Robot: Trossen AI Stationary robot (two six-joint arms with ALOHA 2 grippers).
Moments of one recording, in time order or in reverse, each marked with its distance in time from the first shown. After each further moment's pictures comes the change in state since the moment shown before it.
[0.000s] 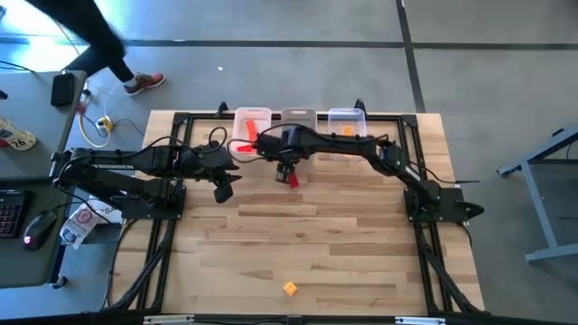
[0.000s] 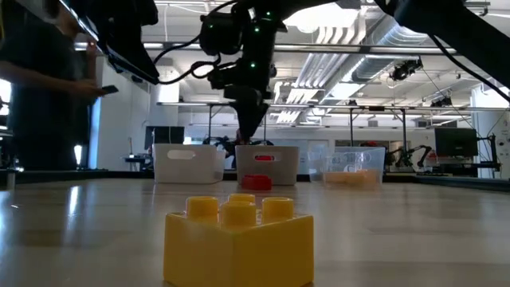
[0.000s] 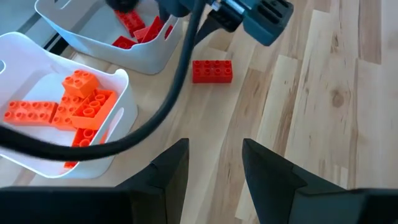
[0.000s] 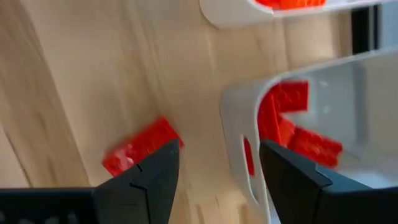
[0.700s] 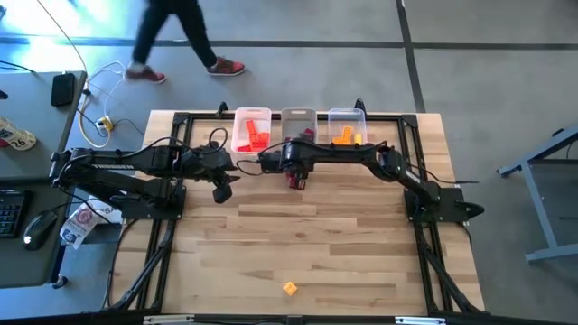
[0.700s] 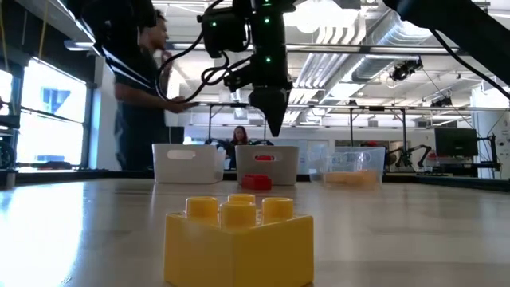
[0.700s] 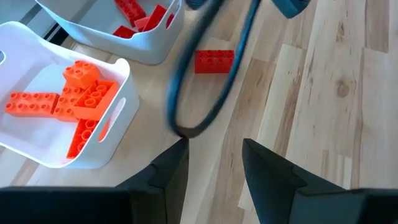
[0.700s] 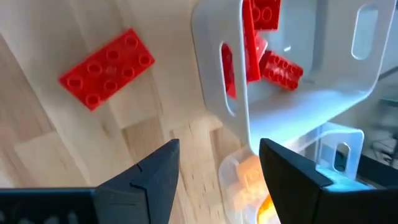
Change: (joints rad) left arm 0.000 0.000 0.000 -0.035 0.000 0.000; right arm 0.088 0.000 -0.001 -0.280 0.216 0.148
